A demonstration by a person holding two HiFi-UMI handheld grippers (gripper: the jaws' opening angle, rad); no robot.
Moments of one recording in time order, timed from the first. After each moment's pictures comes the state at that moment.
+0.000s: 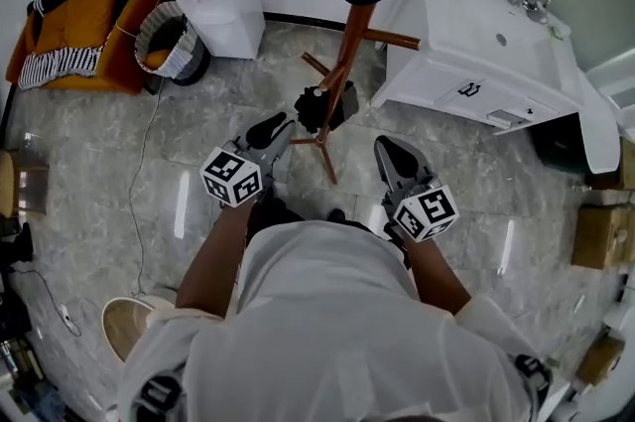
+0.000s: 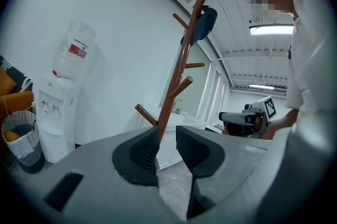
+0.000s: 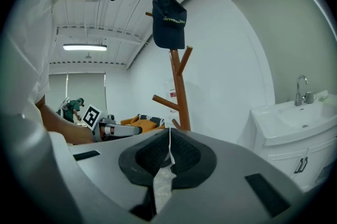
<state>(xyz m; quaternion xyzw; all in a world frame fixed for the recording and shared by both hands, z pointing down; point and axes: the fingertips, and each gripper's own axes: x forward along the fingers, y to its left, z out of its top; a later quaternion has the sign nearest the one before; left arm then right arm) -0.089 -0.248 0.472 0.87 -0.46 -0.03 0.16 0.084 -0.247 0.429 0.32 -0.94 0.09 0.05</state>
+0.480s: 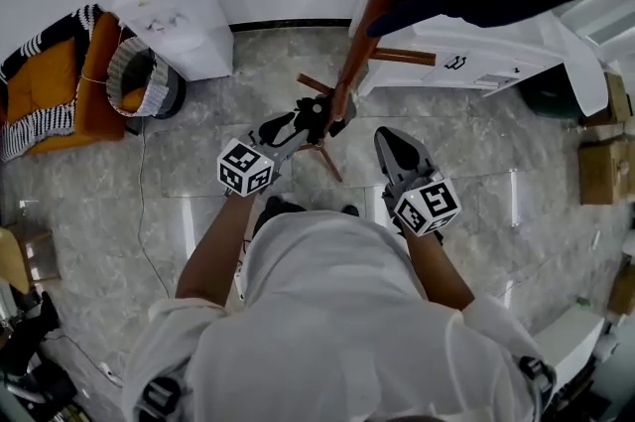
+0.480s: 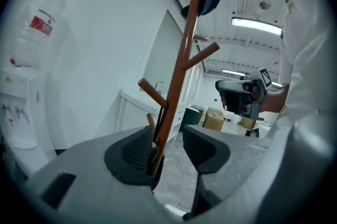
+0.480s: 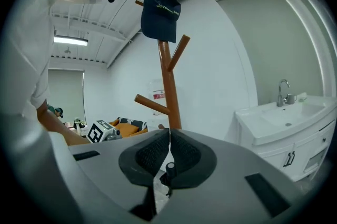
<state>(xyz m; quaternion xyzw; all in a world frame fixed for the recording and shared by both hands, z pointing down) -0.088 -0.323 0.537 0.94 -0.31 0.06 0.16 0.049 -0.292 0.429 0.42 -0.90 0.09 0.04</state>
